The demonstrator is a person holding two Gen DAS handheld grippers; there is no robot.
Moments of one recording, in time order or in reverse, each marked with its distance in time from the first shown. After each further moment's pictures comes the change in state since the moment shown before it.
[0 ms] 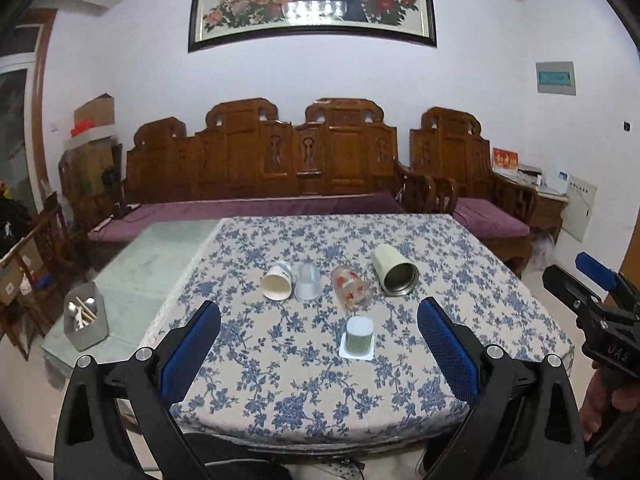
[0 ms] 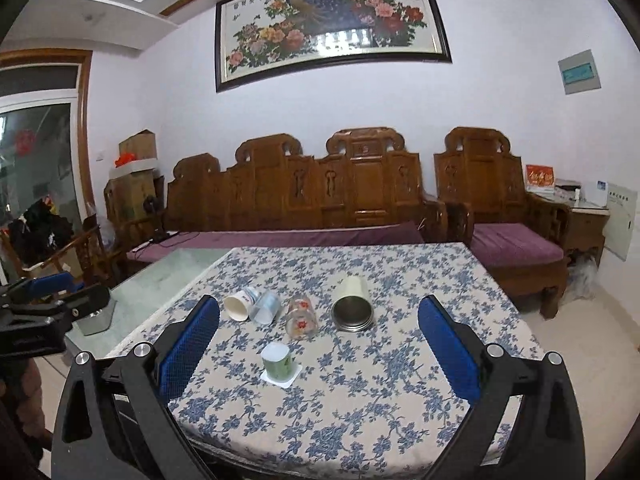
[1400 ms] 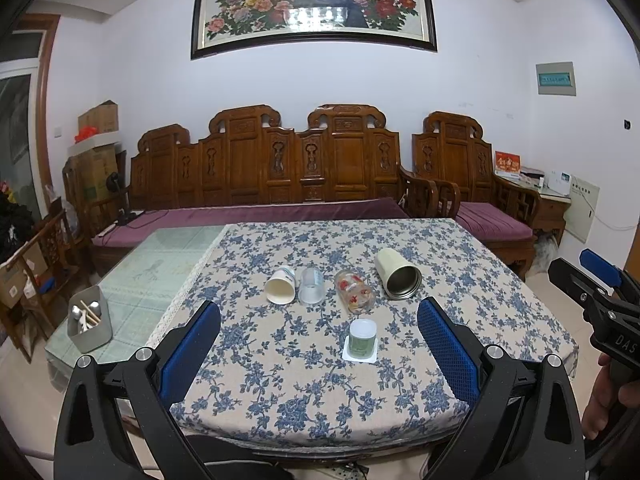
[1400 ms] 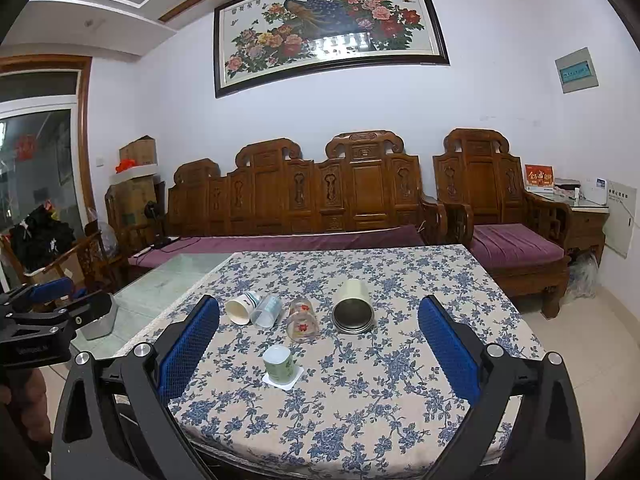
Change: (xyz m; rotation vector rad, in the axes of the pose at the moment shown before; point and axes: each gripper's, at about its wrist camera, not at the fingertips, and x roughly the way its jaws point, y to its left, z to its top) left arm -0.006 -0.001 -0.003 0.005 -0.016 0.012; right arm -0.003 0.001 0.002 0.011 -0.009 0.001
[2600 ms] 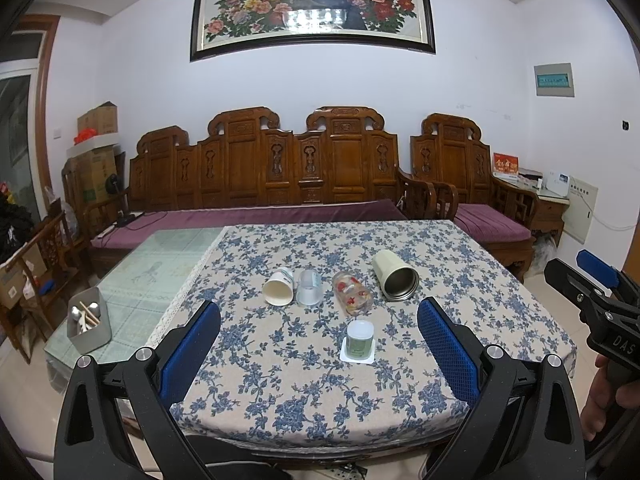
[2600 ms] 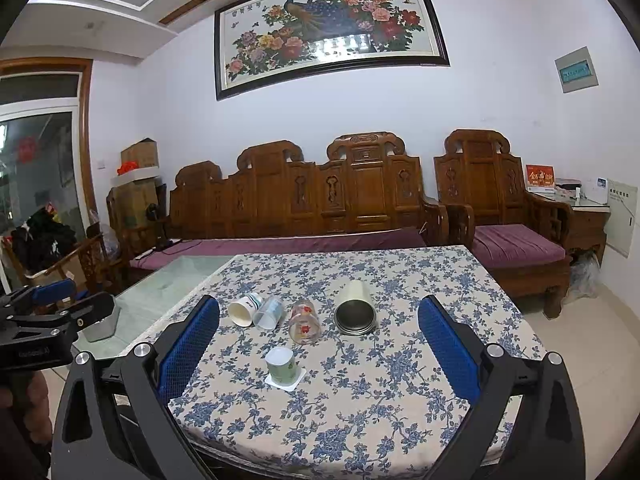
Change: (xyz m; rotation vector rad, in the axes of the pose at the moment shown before) left arm 0.000 -0.004 0.002 0.006 -0.007 -0.004; right arm -0.002 0.003 0.001 0.001 -0.006 0.003
